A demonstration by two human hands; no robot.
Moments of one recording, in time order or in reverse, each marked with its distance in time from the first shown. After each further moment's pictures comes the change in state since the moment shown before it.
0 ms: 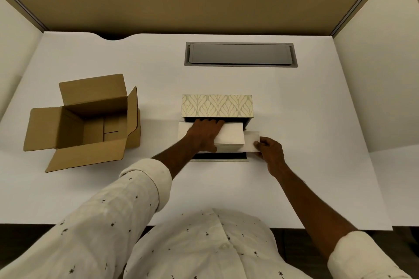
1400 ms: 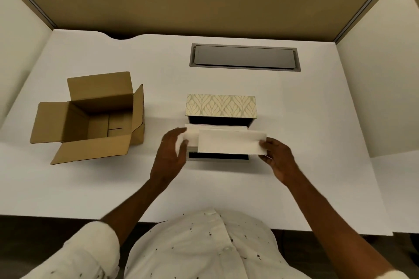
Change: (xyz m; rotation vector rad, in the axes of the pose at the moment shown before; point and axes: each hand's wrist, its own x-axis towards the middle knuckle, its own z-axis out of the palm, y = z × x) left_hand -0.121 -0.025 0.060 -0.760 0.763 -0.299; right_hand -0.045 -0.028 -0.017 0.262 -0.161 0.066
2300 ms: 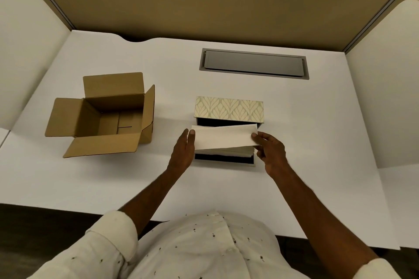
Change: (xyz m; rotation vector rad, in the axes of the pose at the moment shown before) left_hand 0.019 0.025 0.013 -0.385 -0.157 -0.597; right_hand 0.001 -0.011 0.055 -0.027 0.087 -0.004
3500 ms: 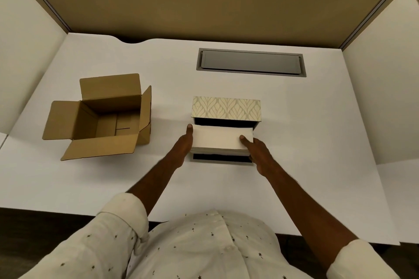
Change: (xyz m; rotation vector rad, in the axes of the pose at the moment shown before) left_hand 0.037 0.017 0.005 -0.033 -0.106 -0.424; right_hand 0.022 0.026 0.013 -0.398 -0.136 0.012
